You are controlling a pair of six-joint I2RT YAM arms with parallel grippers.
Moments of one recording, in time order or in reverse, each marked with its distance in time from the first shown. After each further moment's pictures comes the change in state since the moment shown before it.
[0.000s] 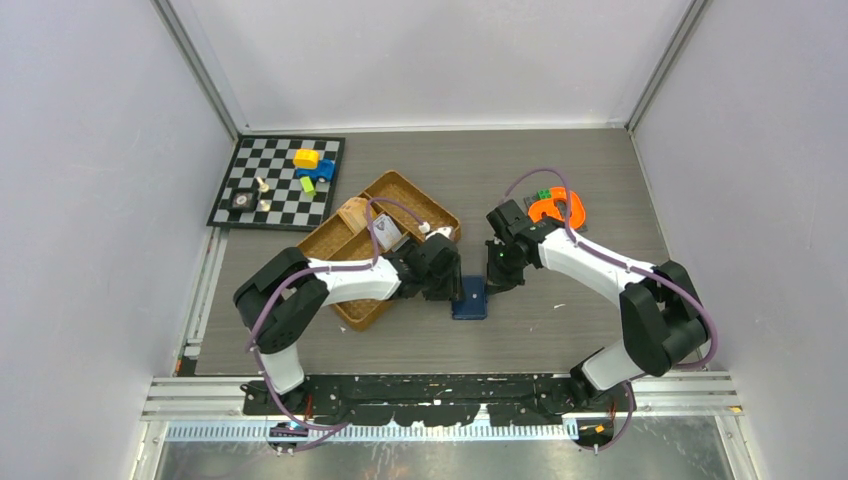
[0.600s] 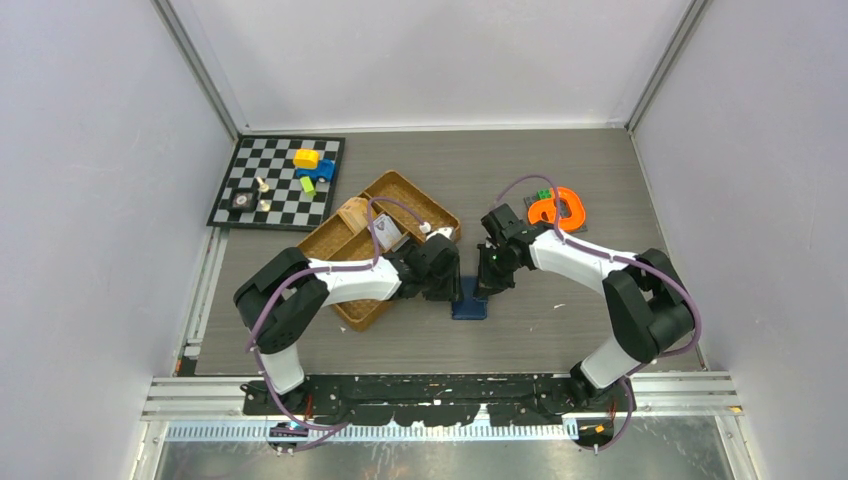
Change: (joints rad) left arm -0.006 0.006 0.009 -0.014 -0.013 0.019; right arm 0.000 0.076 -0.042 0.142 -0.108 0.002
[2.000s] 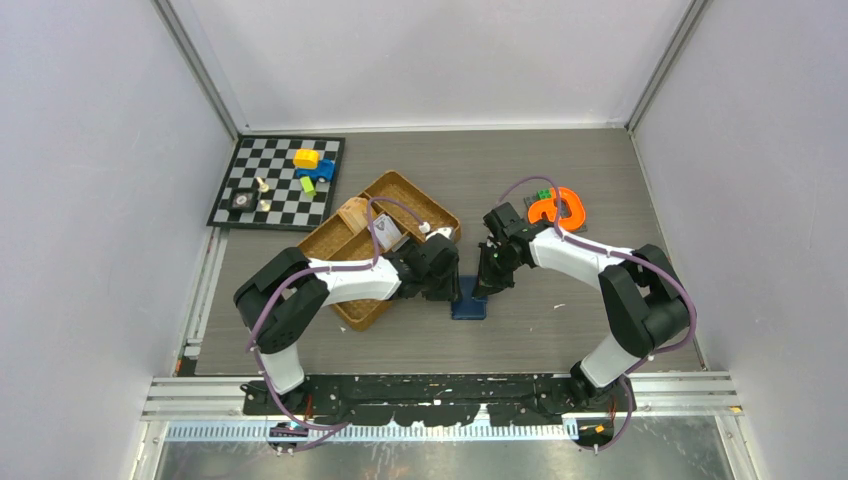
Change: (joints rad) left arm 0.001 0.002 -0.001 -0.002 0.000 0.000; right arm -0.016 0.034 0.000 0.021 -0.046 0.021
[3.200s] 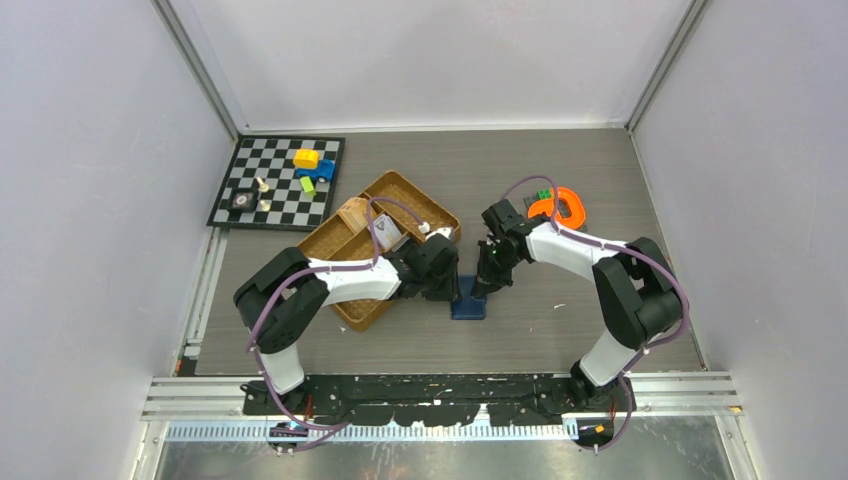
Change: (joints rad) left arm 0.001 0.000 0.000 -0.003 0.000 0.000; right arm -0.010 0.052 0.040 -0.032 -0.019 0.040
